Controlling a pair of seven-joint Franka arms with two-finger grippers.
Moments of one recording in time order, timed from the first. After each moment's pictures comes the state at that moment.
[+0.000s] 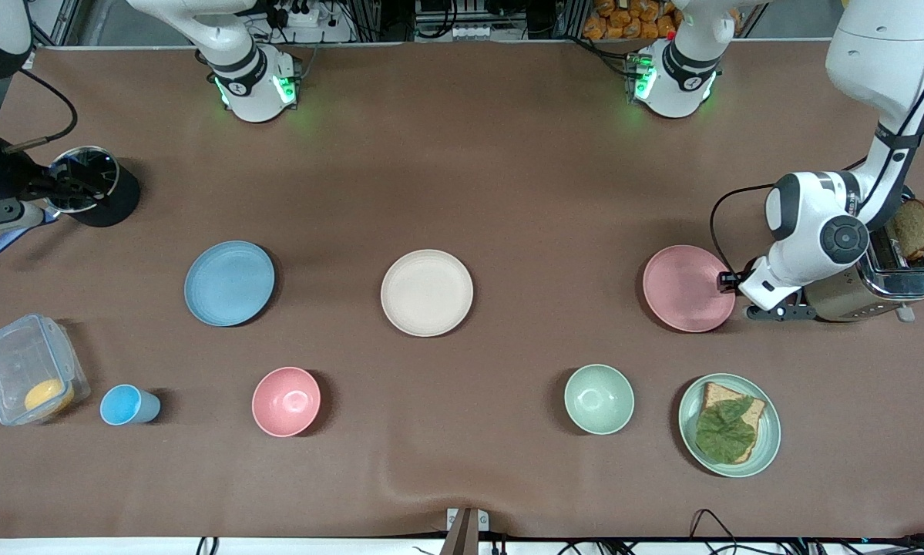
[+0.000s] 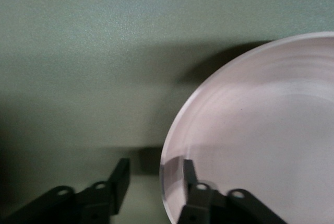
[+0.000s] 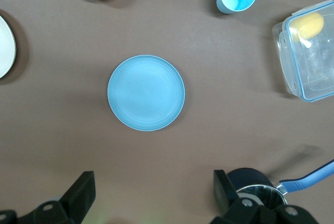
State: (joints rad) left arm 0.14 0.41 -0.06 -2.19 0.14 2.50 -0.01; right arm 0.03 -0.04 -0.09 -1.75 -0.03 1.61 -0.30
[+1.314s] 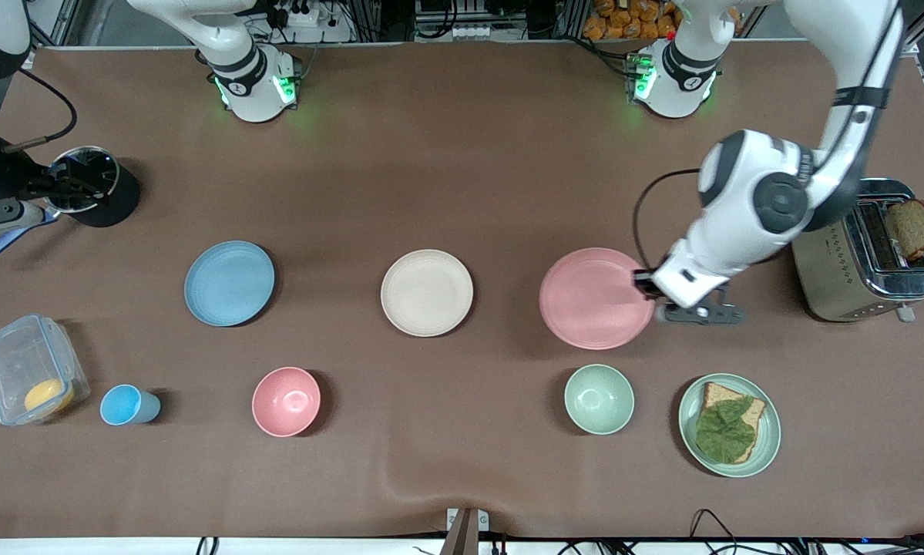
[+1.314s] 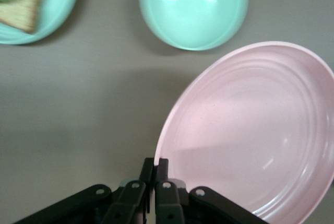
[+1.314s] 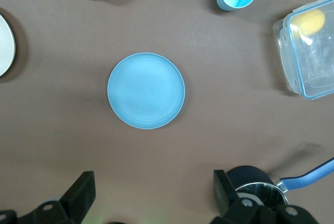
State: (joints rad) left arm -0.02 0.31 -0.39 -1.87 0.03 2.19 -0.40; right arm 0.03 -0.04 -0.09 -1.75 -0.03 1.60 -0.30
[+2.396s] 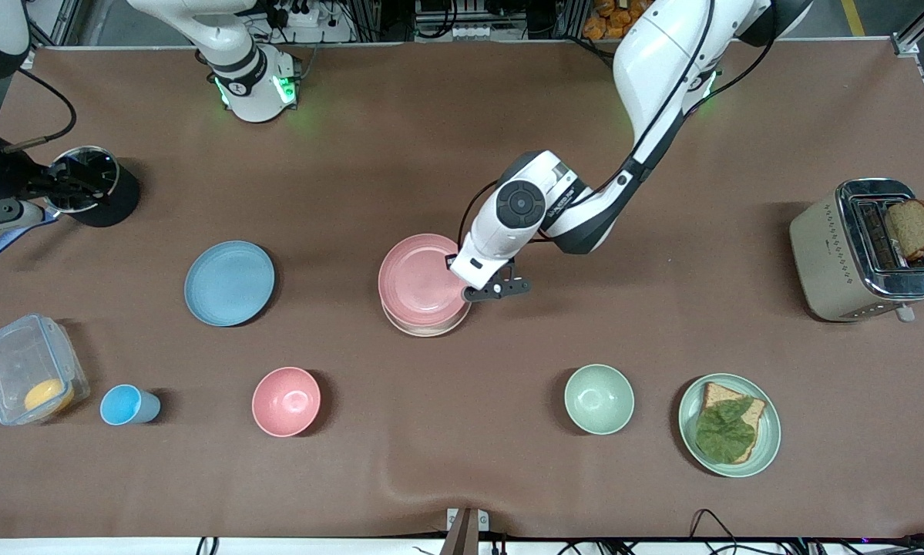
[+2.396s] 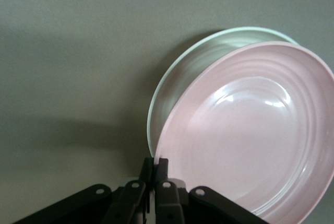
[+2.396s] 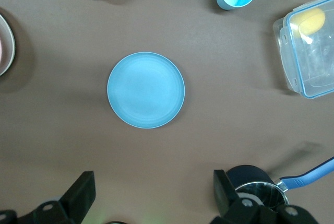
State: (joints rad) left arm -0.44 0.71 -0.38 -1.60 0.03 2.36 -0.93; right arm 0.02 -0.04 -0.09 -1.75 -0.03 1.60 -0.30
